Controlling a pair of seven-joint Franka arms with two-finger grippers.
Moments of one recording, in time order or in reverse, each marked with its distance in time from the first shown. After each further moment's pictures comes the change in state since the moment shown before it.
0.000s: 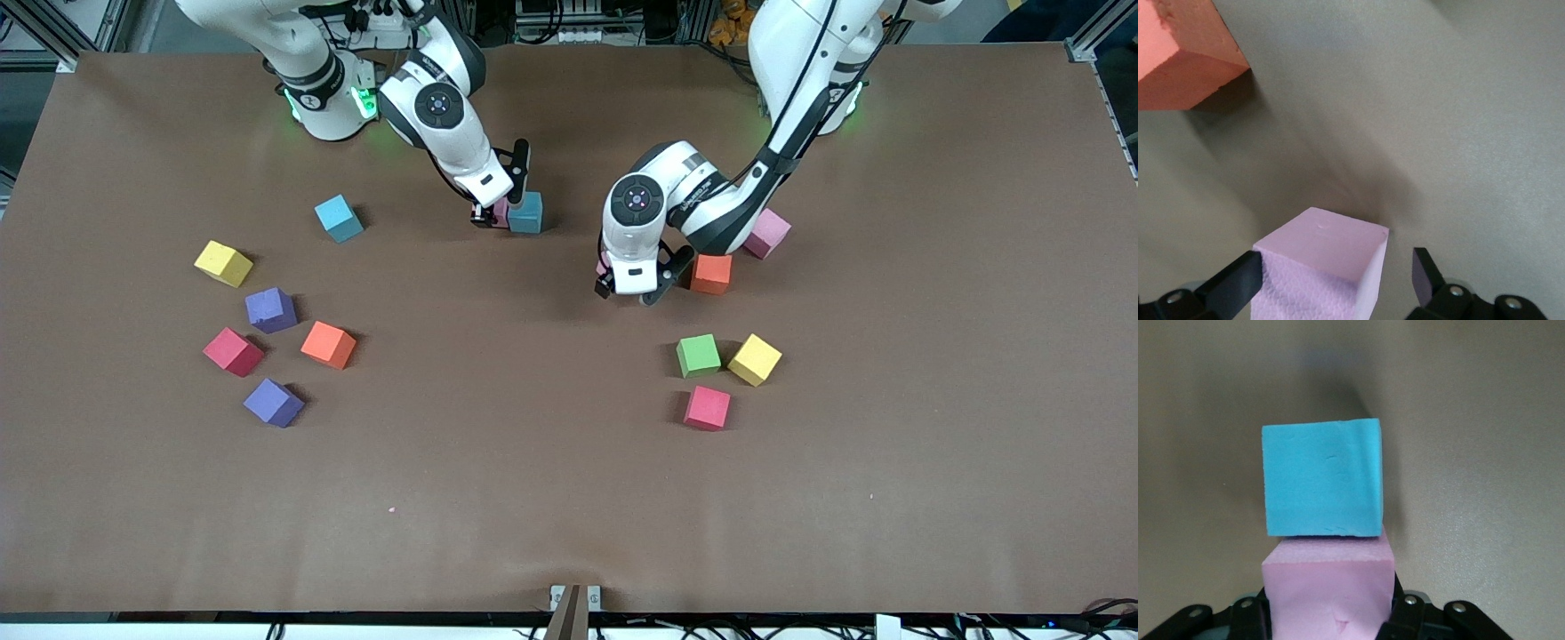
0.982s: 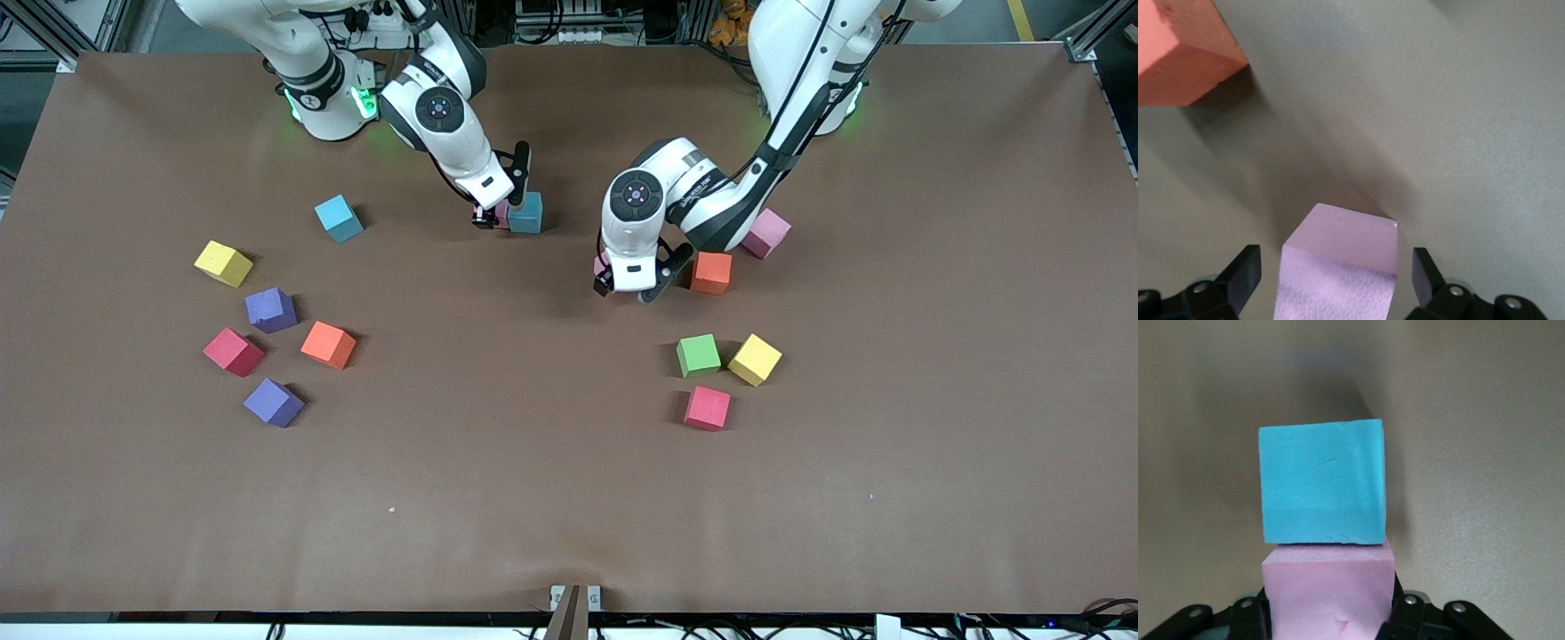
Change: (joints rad) left arm -0.007 0.002 0.000 -0.008 0.000 0.027 0.000; right arm 0.000 0.023 0.000 -0.001 0.000 0.024 0.000
